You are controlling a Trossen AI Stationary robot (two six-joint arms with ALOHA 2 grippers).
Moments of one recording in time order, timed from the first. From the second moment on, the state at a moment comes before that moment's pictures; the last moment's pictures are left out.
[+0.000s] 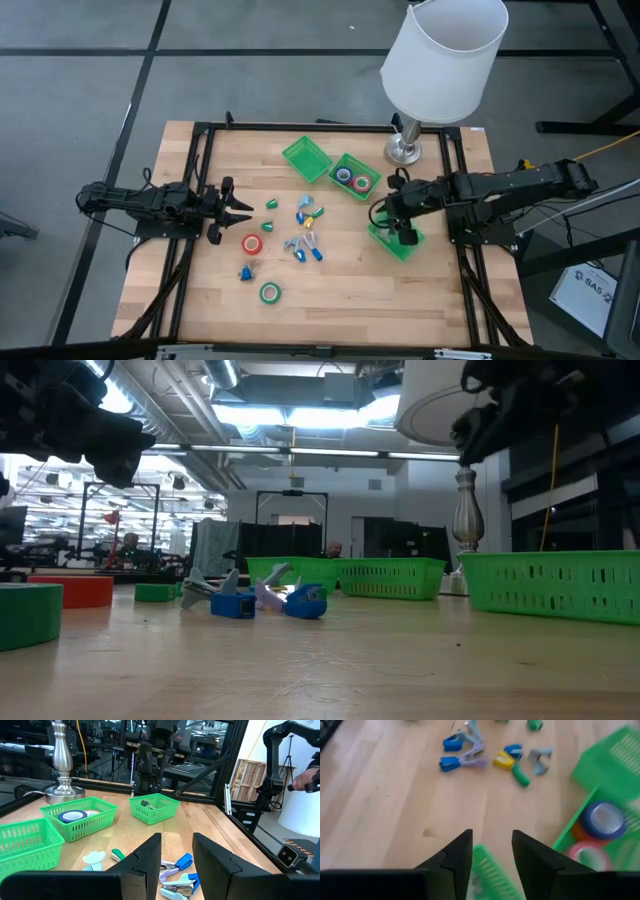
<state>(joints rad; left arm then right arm) -0.09 0.02 0.02 -0.02 -0.03 -0.17 0.12 1.06 0.77 -0.50 0.03 -0.08</state>
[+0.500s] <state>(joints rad) -0.09 0.02 0.02 -0.02 -0.03 -0.17 -0.03 1.55 1.21 -0.48 0.02 -0.34</state>
